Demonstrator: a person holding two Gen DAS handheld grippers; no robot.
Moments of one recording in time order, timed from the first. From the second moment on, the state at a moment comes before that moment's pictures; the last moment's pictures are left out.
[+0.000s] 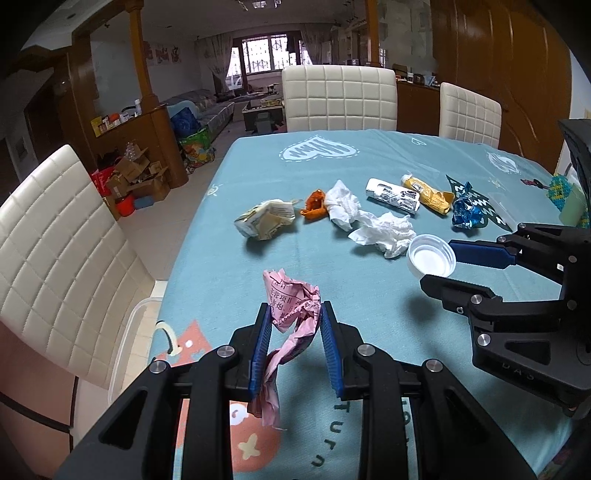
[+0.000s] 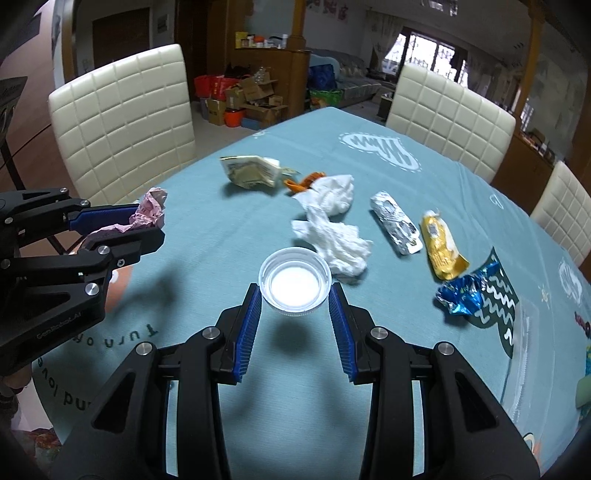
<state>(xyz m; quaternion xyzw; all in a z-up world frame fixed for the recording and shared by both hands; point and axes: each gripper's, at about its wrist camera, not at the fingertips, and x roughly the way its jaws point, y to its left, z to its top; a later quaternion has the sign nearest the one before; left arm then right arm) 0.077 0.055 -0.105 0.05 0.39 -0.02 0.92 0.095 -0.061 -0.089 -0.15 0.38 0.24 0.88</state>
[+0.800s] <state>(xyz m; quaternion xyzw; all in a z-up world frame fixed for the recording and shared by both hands) 0.073 0.155 -0.128 0.02 0.39 0.06 0.92 0.107 0.050 -0.107 -0.18 0.38 0.31 0.85</state>
